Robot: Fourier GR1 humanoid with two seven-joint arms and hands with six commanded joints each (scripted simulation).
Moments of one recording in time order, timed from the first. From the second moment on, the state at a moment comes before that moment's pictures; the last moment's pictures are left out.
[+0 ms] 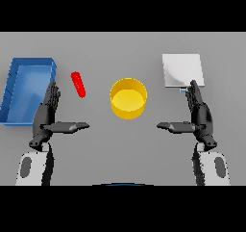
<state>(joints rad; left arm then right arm) 0.00 0.00 0.00 -1.57 0.00 0.00 0.00 0.00 0.00 0.00 -1.57 0.00 0.00 0.00</state>
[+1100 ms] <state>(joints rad) -0.14 0.06 -0.03 -1.40 -0.16 0.03 -0.05 0.13 -0.02 0.15 -1.71 0.26 -0.06 -0.11</state>
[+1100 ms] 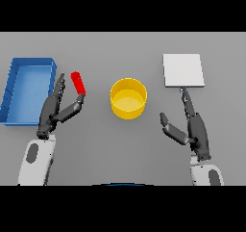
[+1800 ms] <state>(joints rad) -0.45 0.05 0.05 -0.96 -0.20 0.11 -0.22 0.13 -0.03 0.15 -1.73 0.25 -0.05 -0.12</state>
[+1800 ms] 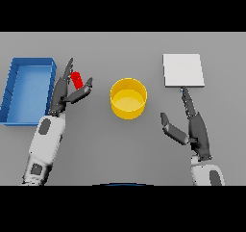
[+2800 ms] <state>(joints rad) -0.63 0.00 0.14 -0.69 -0.17 0.20 -0.42 0.10 -0.02 0.15 -1.70 0.27 -0.07 -0.10</state>
